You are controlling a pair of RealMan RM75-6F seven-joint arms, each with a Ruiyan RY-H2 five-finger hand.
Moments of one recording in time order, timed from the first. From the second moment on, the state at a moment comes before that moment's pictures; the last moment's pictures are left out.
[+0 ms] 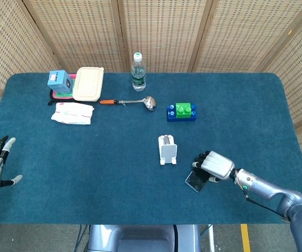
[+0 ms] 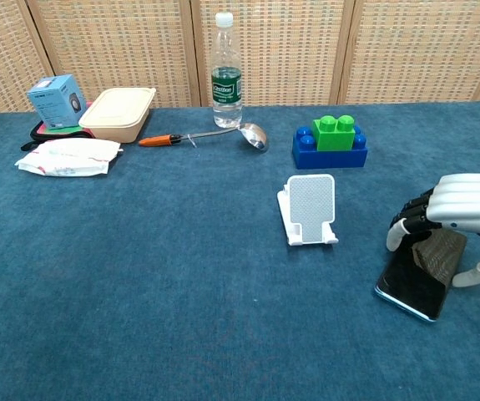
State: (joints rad) left arm -0.18 -1.10 -0.07 -1.63 1.31 1.31 0.16; right arm 0.72 -1.58 -0.27 -0.62 -1.97 1.25 0.45
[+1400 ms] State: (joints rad) left arm -0.18 -1.08 -0.06 -1.64 1.34 1.32 0.12; right arm 0.88 -1.38 -0.05 -0.93 -2.01 1.45 -0.42
